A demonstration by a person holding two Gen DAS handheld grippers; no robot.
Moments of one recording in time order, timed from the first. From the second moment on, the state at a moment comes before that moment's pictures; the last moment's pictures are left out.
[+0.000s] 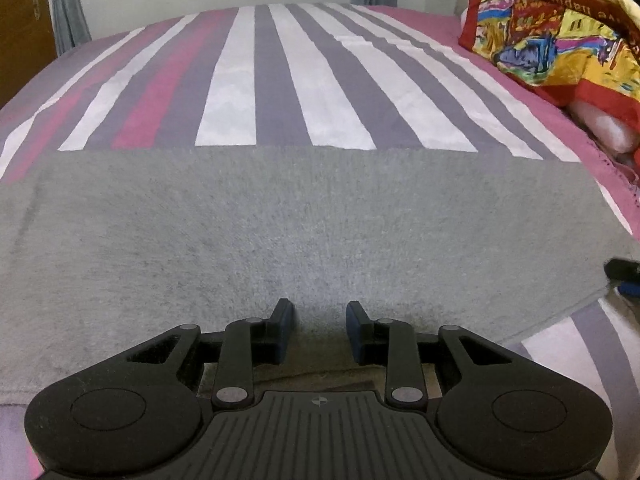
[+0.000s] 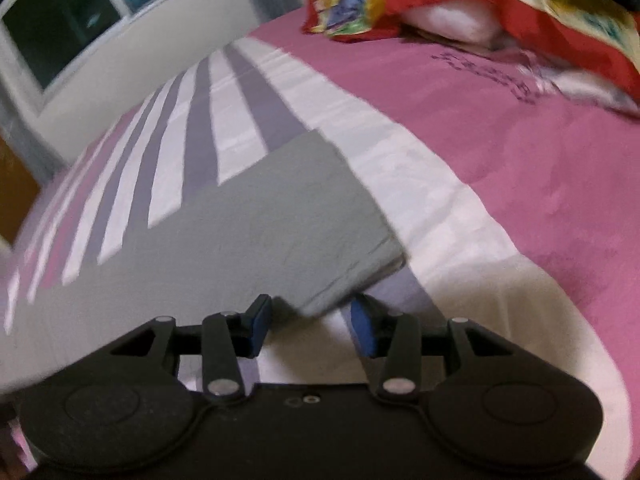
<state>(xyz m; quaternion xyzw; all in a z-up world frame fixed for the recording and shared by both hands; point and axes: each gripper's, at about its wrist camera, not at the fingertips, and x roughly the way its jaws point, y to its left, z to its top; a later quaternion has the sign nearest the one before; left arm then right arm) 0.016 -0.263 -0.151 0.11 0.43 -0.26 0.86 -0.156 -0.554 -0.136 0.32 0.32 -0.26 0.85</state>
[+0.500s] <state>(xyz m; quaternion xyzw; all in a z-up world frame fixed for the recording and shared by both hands) 0.018 -0.264 -0.151 0.11 0.43 -0.26 0.86 -0.140 -0.569 -0.141 0.37 0.29 -0.26 0.84</state>
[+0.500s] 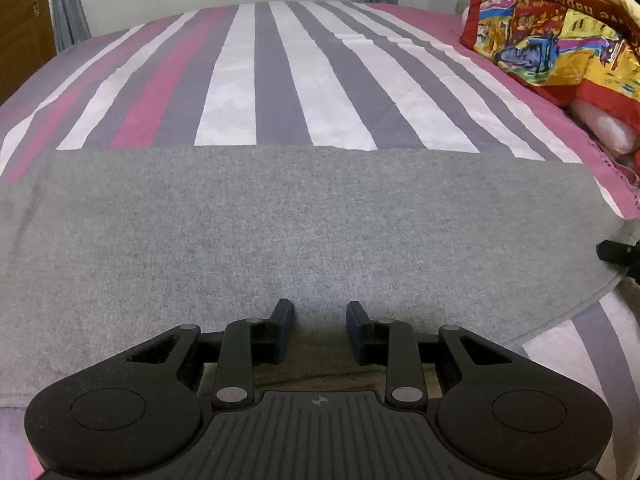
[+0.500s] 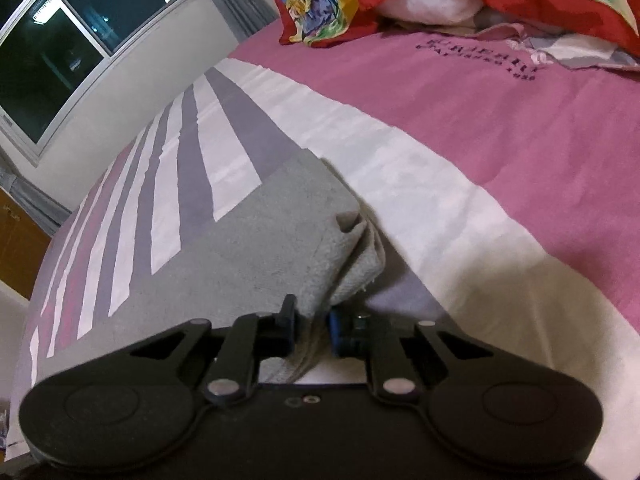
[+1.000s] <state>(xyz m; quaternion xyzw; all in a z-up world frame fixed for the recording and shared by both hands) 0.036 -0.229 -0.142 0.06 0.44 -0.26 0.86 -0.118 -0.550 -0.118 0.30 0.30 -0.29 0.86</state>
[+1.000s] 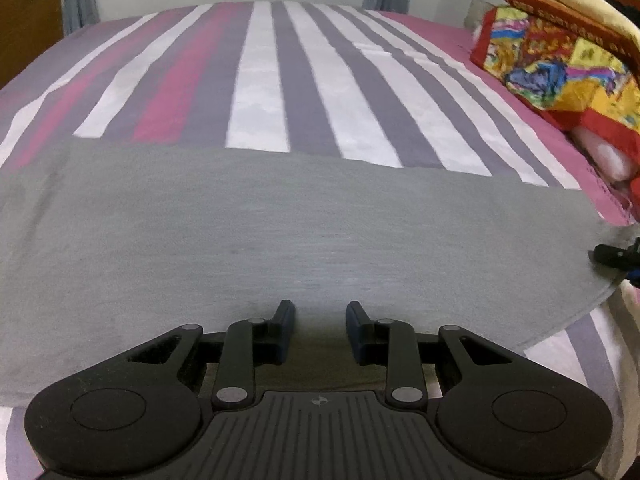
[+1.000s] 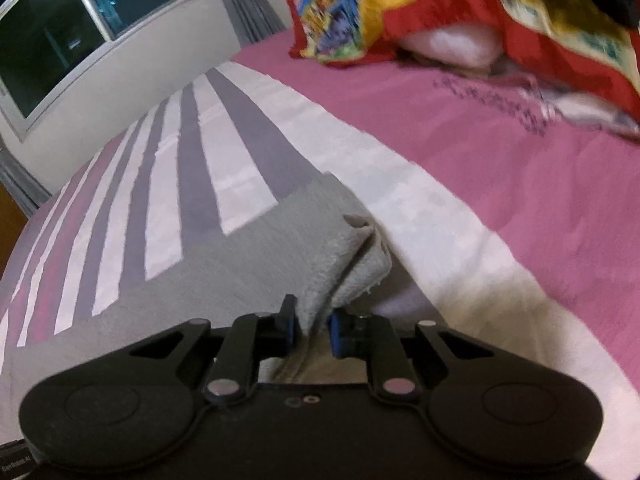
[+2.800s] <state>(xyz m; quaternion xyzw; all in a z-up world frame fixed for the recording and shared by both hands) 0.091 -0.128 -0.138 -0.21 0.47 -0.25 0.82 -0.068 -0.436 -0.092 0.23 0.27 -0.13 0.92</state>
